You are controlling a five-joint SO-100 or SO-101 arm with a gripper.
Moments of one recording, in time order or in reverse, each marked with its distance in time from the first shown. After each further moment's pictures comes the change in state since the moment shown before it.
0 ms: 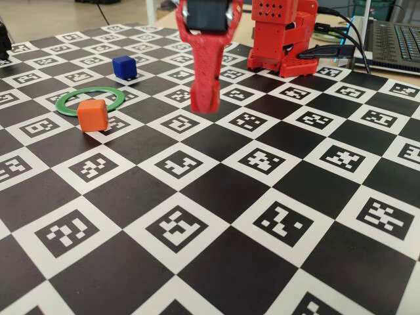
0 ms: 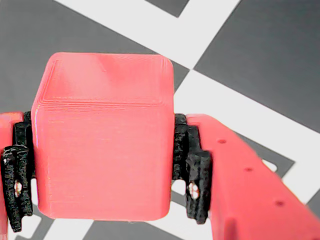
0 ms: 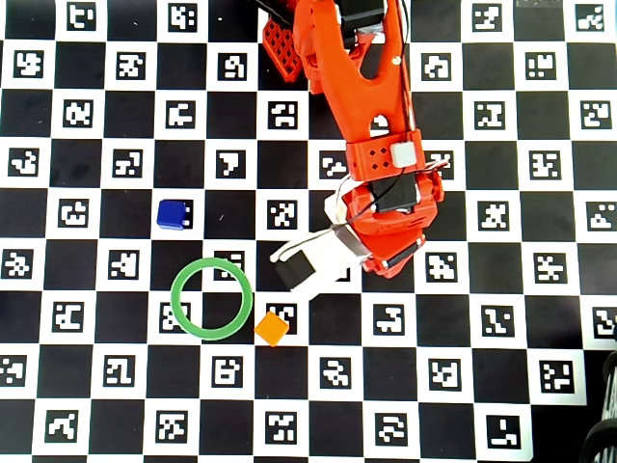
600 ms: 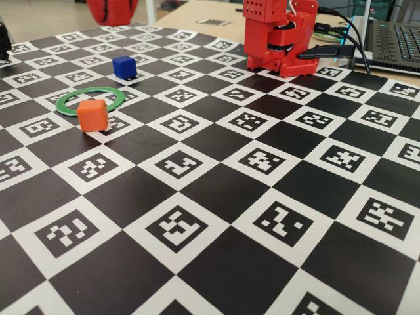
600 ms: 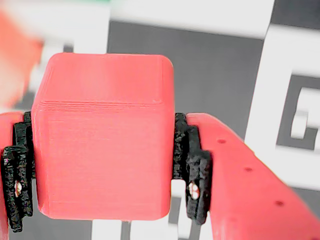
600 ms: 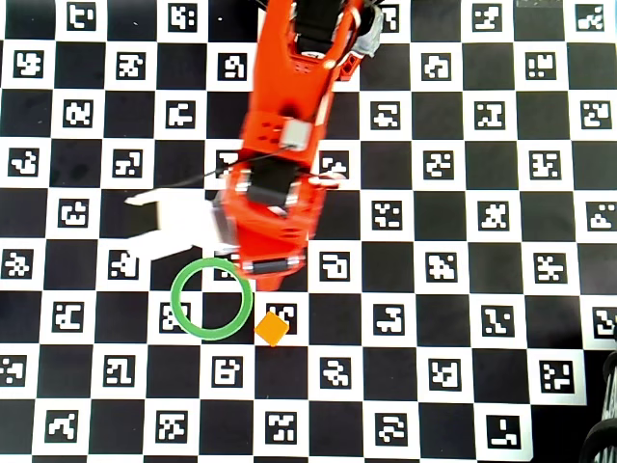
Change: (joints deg) arm 30.1 -10.2 -28.2 14.2 -7.7
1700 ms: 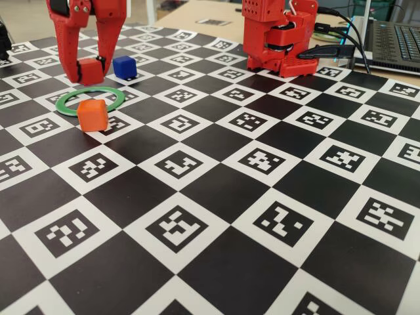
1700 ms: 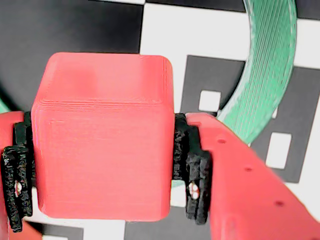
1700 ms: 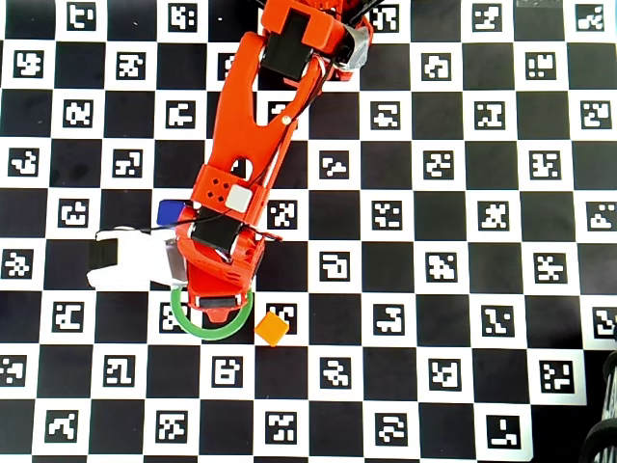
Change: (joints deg) arm 0.9 -11.8 11.4 -23.5 -1.7
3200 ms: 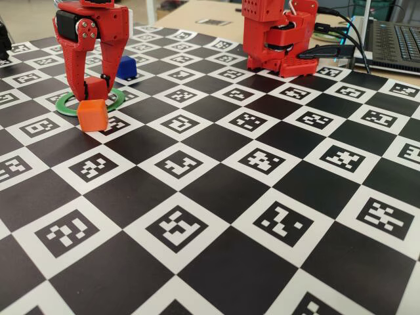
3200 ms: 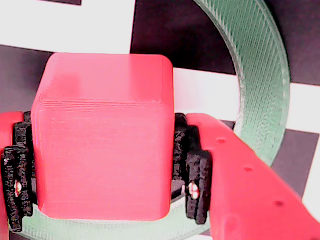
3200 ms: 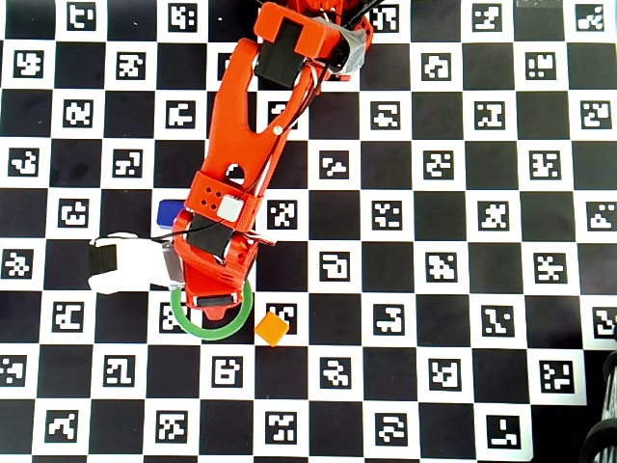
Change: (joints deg) arm 1.5 -1.6 3.5 -6.2 -2.7
